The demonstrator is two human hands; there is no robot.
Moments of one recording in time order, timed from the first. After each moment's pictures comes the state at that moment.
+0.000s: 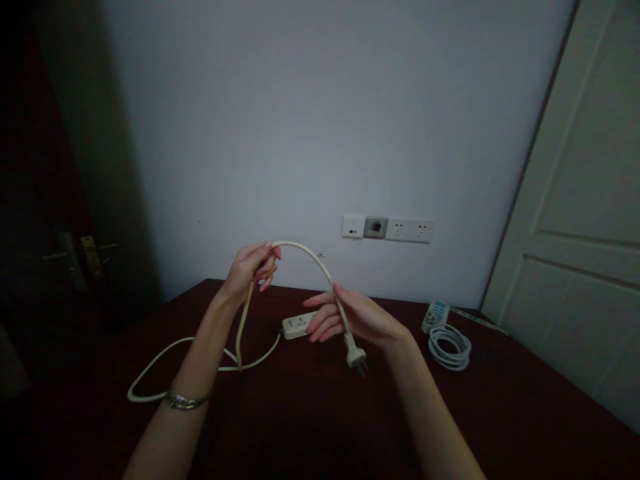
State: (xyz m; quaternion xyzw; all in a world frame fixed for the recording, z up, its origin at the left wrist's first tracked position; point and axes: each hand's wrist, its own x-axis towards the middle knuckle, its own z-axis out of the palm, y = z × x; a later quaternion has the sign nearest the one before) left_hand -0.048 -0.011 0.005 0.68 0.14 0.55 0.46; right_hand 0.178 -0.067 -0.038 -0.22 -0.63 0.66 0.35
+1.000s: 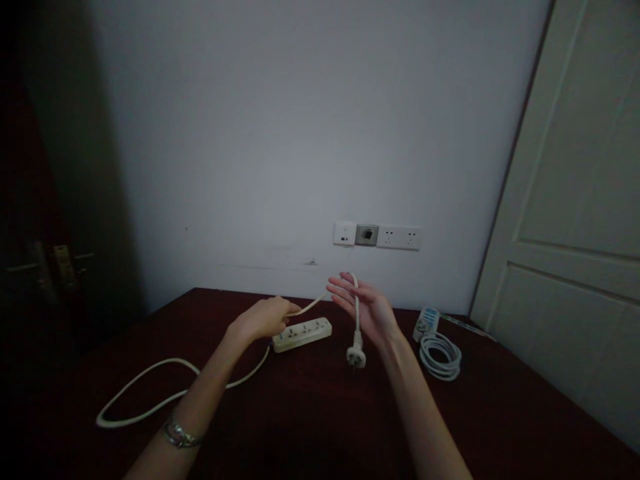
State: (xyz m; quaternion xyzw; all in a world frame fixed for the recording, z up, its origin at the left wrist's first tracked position) left_hand -0.014 -0.005 -0.032 0.90 0.42 0.07 -0.01; right_hand 0.212 -0.034 -0.046 -0.22 -0.44 0.59 0.64
